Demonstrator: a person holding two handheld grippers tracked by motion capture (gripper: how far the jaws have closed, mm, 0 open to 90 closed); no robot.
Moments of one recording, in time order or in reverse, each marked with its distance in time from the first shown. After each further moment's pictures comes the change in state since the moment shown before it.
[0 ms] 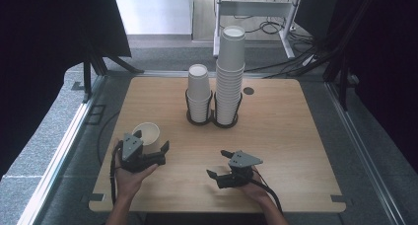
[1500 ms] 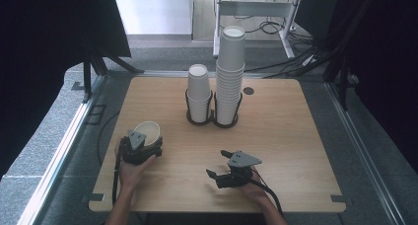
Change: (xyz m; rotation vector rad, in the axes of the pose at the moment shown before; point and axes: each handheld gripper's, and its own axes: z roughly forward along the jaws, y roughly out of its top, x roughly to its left) left arm 0.041 -0.037 0.046 0.156 0.245 0.025; right arm 0.001 -0.002 0.002 0.013 -0.011 0.006
